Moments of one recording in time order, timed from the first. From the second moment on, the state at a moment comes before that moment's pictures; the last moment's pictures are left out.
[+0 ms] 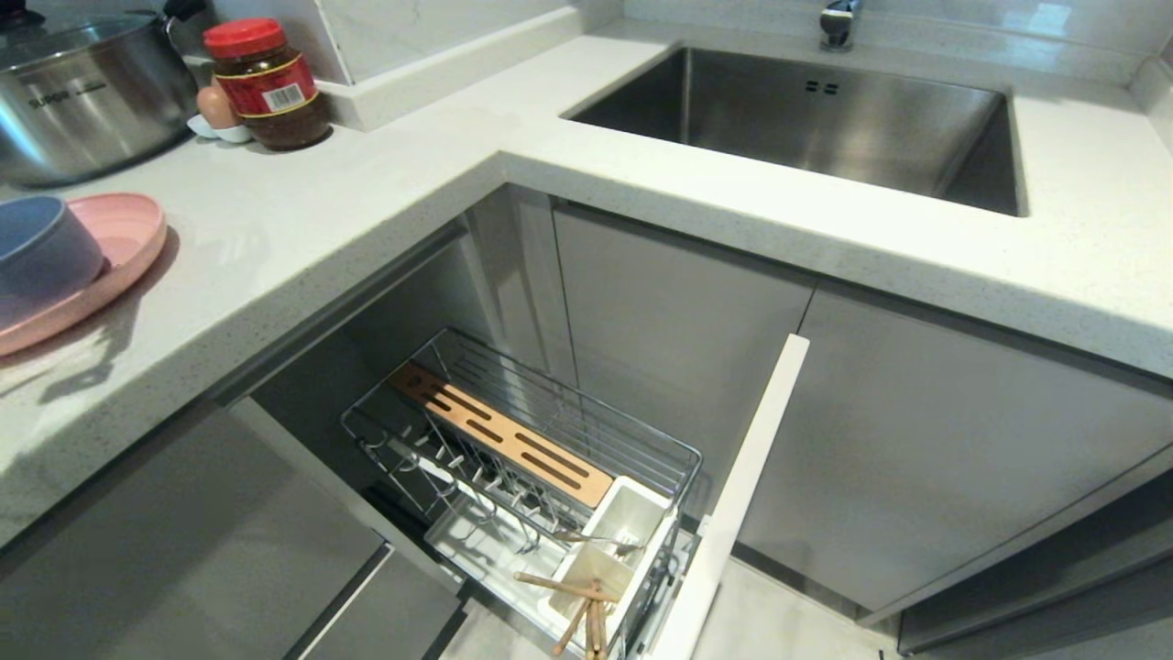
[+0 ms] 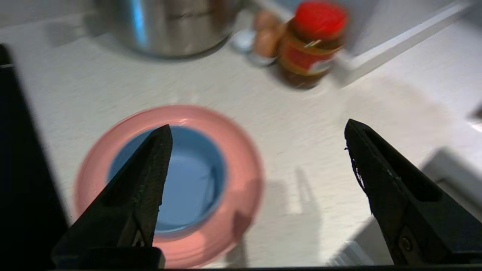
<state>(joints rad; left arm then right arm) -0.11 1.17 -1.50 0.24 0.47 -0.15 -0.01 0.00 0.00 -0.01 -0.05 0.10</state>
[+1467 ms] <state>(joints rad) -0.90 1.31 -1.21 0.42 0.47 -0.36 -0.01 0.00 0.00 -0.01 -0.05 0.10</state>
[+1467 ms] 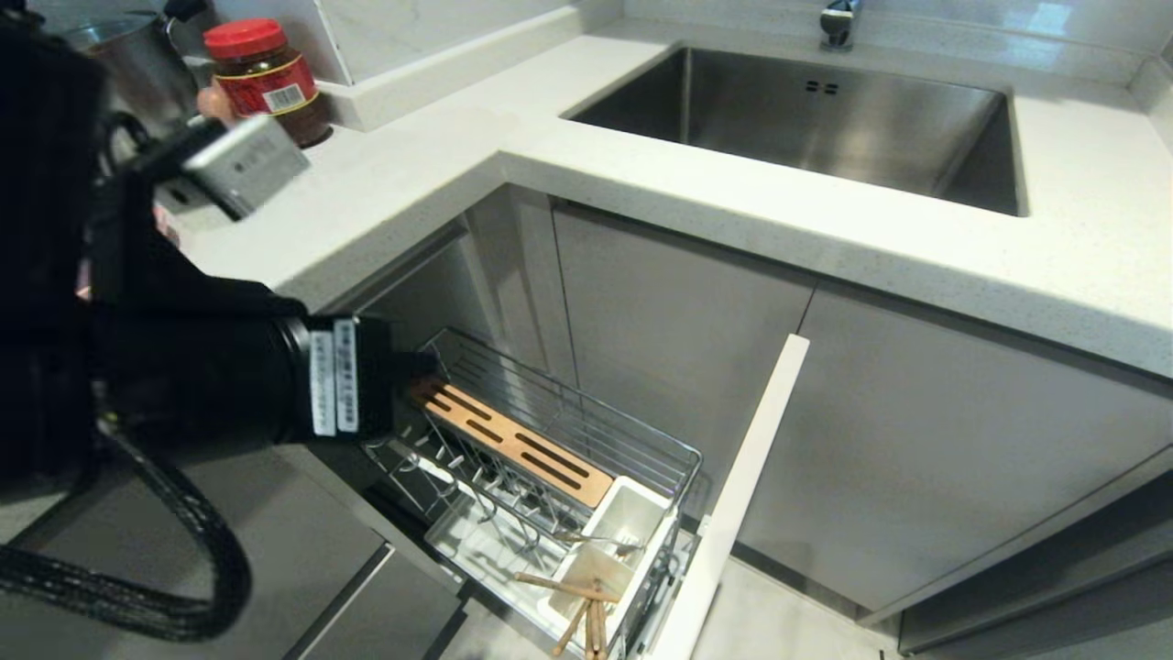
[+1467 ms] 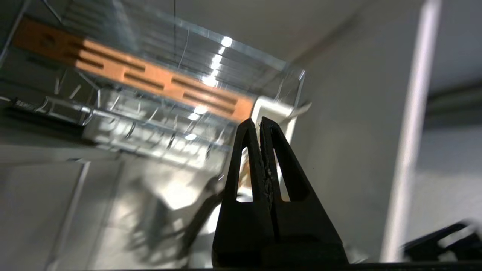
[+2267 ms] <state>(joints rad) -0.95 1.49 -0.91 0.23 0.34 -0.13 -0.01 0.00 0.00 -0.01 -0.05 0.10</state>
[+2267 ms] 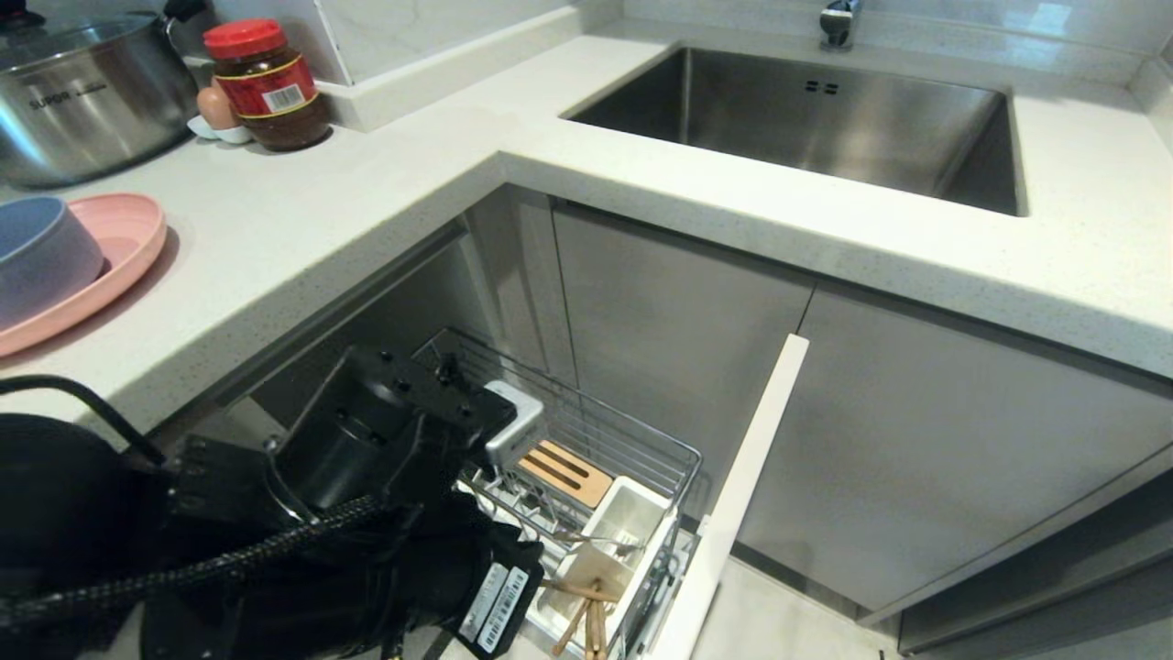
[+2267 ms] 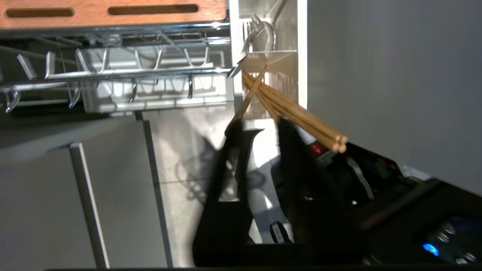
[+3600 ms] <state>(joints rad) -0.81 1.79 -0.80 -0.17 0.35 0.03 -0.01 0.00 0.00 -0.01 -0.05 0.10</state>
